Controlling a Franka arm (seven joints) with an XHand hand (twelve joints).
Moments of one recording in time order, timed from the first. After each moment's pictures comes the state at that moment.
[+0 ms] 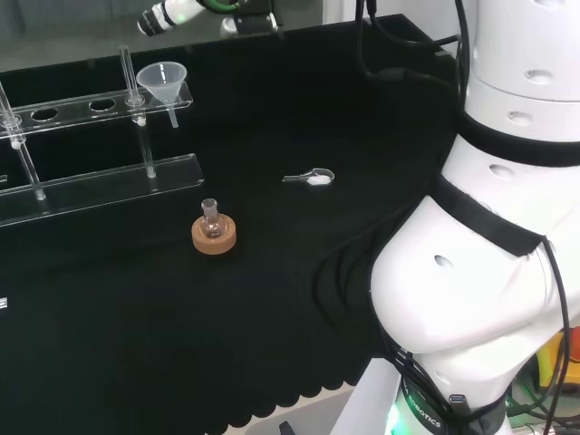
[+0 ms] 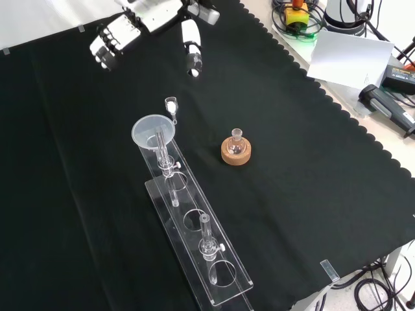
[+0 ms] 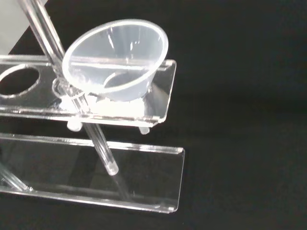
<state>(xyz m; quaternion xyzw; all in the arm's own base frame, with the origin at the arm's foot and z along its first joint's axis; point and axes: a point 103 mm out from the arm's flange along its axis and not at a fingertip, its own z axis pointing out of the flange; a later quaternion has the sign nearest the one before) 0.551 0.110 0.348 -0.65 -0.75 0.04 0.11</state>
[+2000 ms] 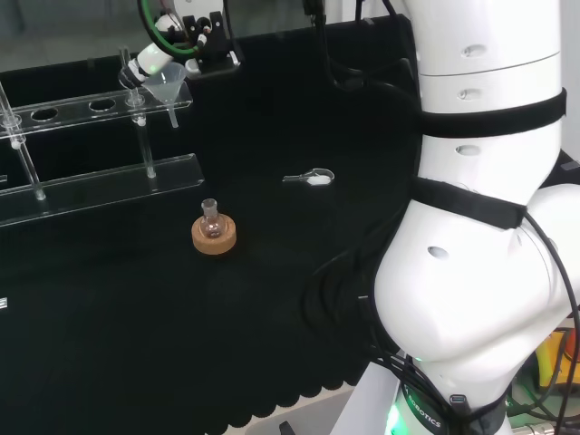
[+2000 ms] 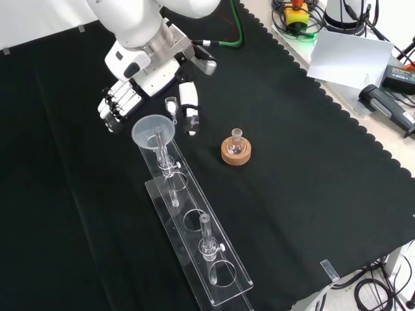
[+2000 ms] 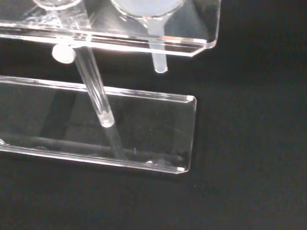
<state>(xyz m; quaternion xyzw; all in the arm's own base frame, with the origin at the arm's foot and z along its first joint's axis) 0.582 0.156 0.270 -0.66 -0.73 0.13 0.13</state>
